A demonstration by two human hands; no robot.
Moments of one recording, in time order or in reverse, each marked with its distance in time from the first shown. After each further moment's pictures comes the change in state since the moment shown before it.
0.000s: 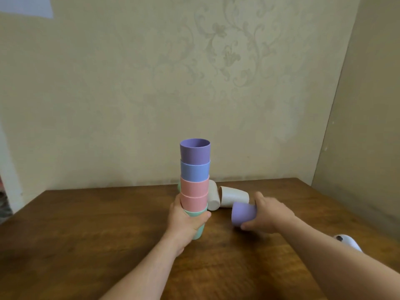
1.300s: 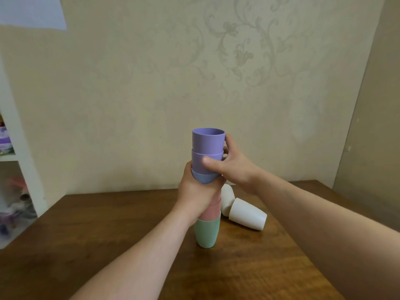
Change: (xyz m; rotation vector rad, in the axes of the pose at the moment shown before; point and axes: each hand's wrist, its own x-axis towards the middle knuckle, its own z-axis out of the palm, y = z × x) left_hand 0.029 0.109 -0.011 -0.053 0.022 0.147; right_hand 0.012 -0.125 -0.089 1.183 -0.017 -0.568
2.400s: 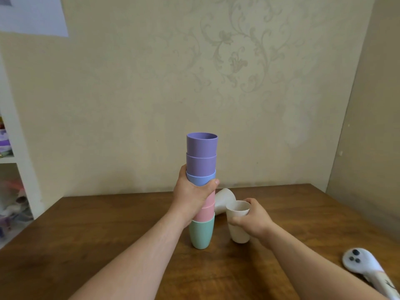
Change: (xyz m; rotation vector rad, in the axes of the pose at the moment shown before) left_hand -0.006 -0.007 -0.003 -0.094 0.014 -0.006; right_hand -0.064 0.128 -0.026 -0.249 0.269 0.448
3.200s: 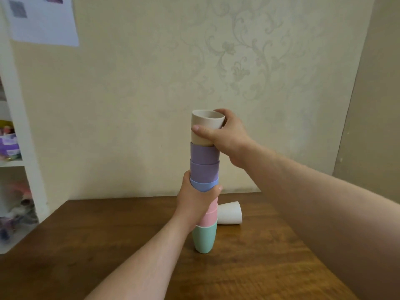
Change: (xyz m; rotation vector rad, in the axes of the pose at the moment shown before) left_hand -0.005 0.014 0.000 0.132 0.029 -0.065; right_hand -0.029 -0.238 -0.022 0.322 -0.022 -0.560
